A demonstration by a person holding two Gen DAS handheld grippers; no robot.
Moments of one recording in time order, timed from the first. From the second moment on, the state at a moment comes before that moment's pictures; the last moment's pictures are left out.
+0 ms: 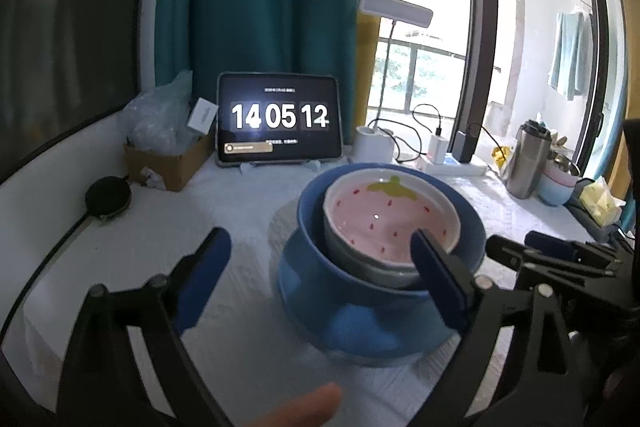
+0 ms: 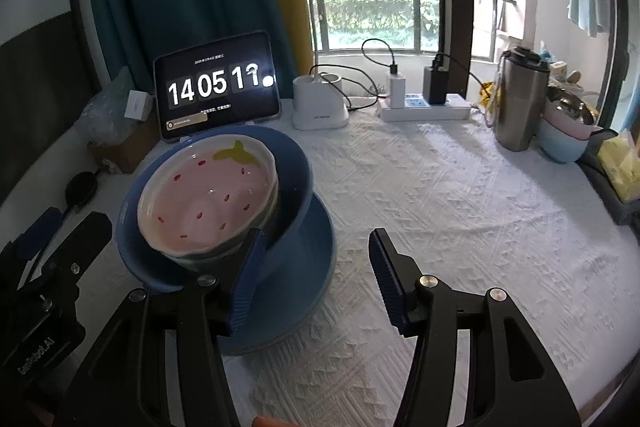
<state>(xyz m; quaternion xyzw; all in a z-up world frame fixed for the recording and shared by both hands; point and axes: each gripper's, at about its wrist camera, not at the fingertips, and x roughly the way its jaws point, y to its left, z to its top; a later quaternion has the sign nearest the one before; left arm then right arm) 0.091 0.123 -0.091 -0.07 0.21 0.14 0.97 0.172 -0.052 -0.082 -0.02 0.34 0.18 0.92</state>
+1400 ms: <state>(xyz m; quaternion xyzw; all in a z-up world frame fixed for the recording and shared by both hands) -0.030 0.061 -0.011 -0.06 0.10 0.10 0.99 0.022 -0.146 0.020 0.01 0.17 0.15 0.97</state>
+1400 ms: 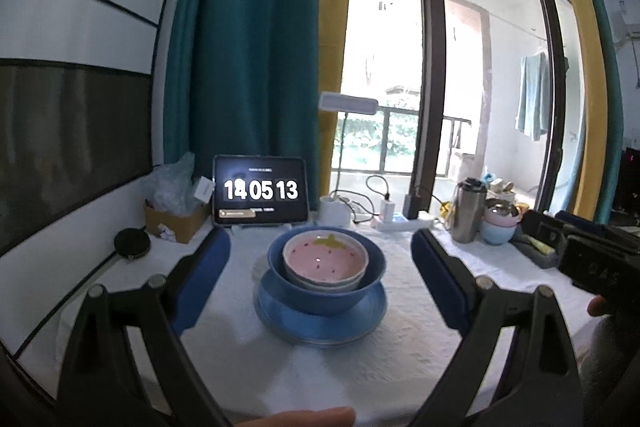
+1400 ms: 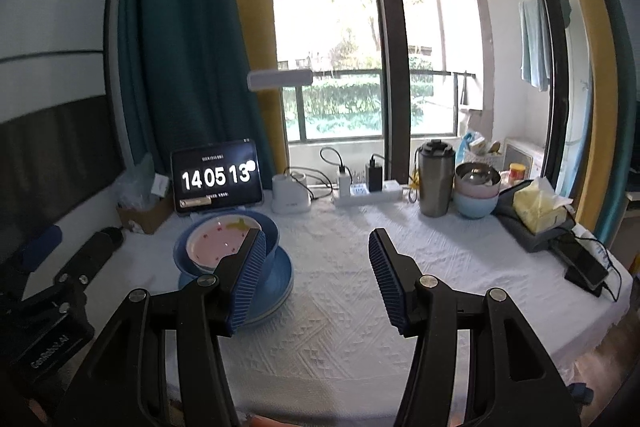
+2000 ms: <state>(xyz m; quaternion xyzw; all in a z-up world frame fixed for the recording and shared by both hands) -0.052 0.048 0.030 -0.05 0.07 0.08 0.99 -0.011 -0.177 0.059 0.01 0.14 0.10 0.98</state>
